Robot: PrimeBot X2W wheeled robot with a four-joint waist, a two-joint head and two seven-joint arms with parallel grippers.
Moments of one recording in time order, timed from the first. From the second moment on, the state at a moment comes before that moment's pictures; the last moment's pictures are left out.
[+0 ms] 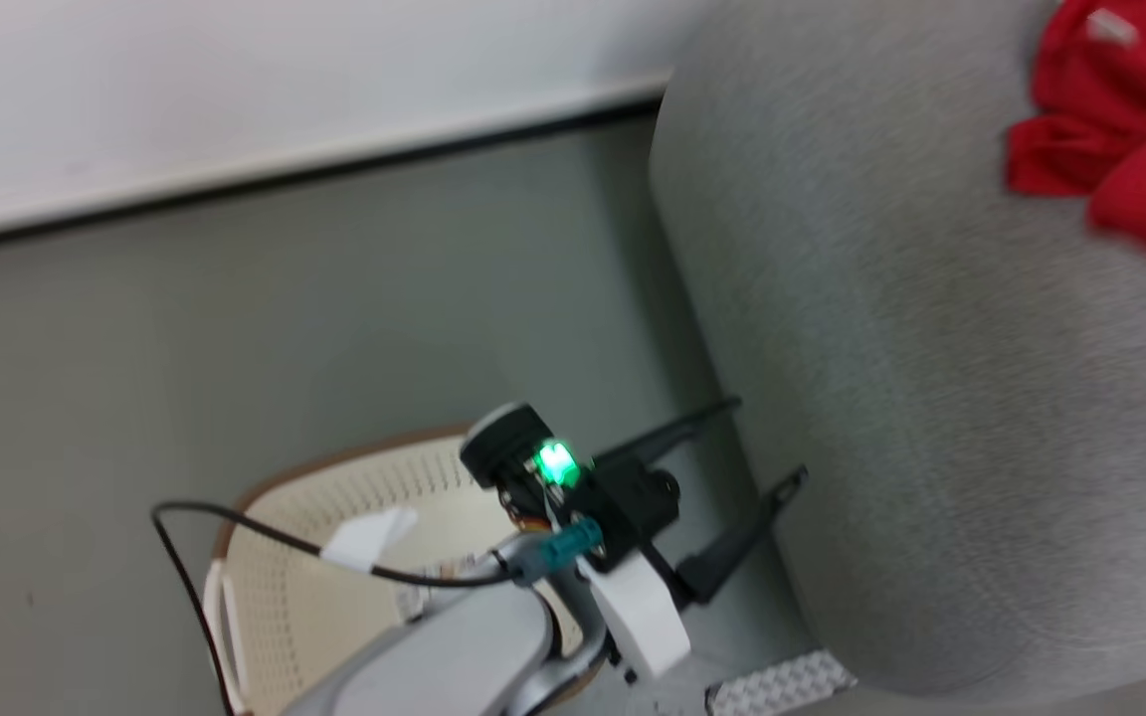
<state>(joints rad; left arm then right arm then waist) -0.65 0.19 -0.91 0.19 -0.31 -0.04 -0.12 -0.37 -0.38 -0.07 0.10 0.38 0.13 -0.26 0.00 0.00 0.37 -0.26</state>
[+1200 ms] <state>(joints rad) -0.64 0.24 -0.82 0.14 -0.34 0.07 -0.14 -1.04 -0.51 -0.48 0.98 0.25 0.13 -0.23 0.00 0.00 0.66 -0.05</state>
